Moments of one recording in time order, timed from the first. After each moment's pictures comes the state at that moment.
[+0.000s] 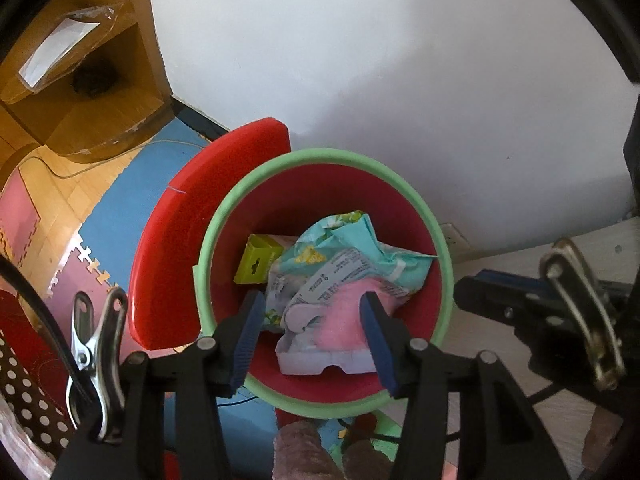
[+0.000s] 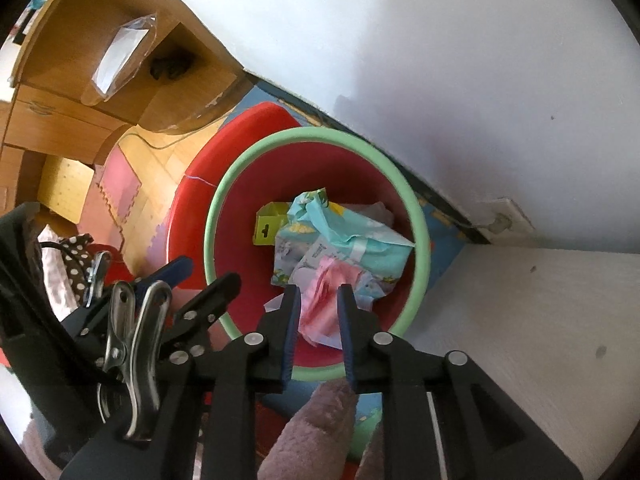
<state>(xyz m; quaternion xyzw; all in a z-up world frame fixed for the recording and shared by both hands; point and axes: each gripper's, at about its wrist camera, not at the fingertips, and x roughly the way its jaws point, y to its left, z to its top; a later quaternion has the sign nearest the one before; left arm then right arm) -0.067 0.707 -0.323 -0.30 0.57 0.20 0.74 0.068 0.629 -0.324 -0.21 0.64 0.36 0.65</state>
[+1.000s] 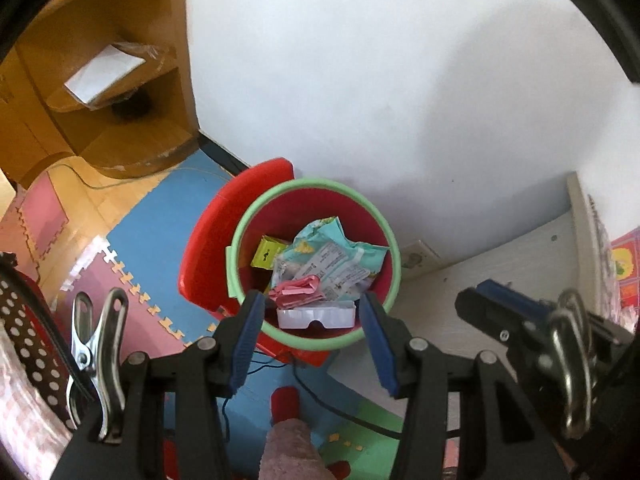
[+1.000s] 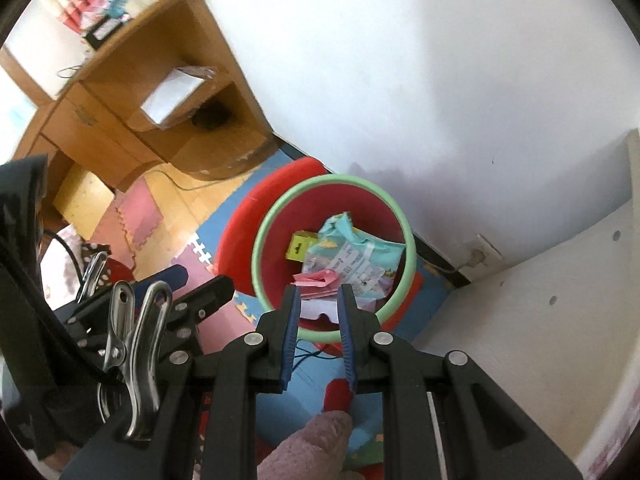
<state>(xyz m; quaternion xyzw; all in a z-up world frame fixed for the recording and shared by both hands) -0.140 0.653 -0.190 -0.29 0.51 0.25 0.77 -0.018 0.555 -0.208 -0.18 0.52 0.41 0.73</state>
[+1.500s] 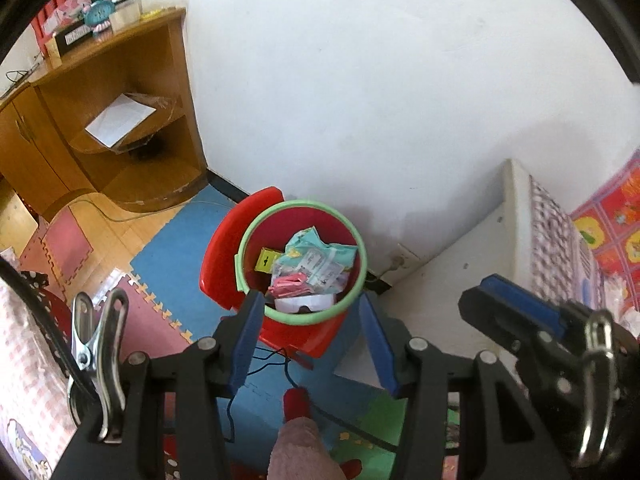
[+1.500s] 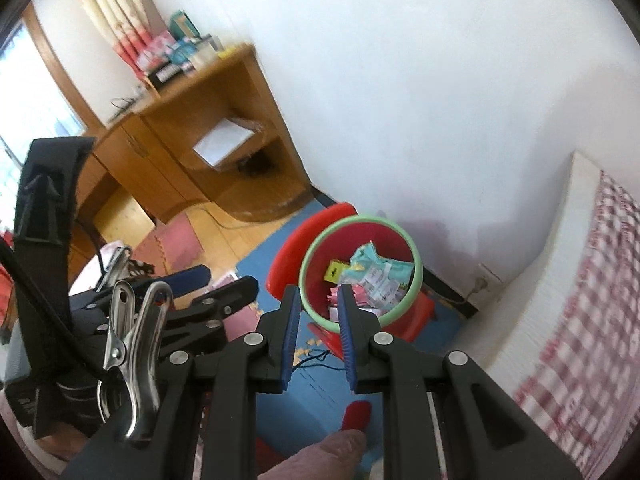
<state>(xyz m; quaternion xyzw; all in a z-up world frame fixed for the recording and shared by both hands) -0.177 0.572 -0.082 -0.23 0.48 0.26 0.80 -0.082 0.460 -0.106 -0.12 0.43 0.48 0.75</state>
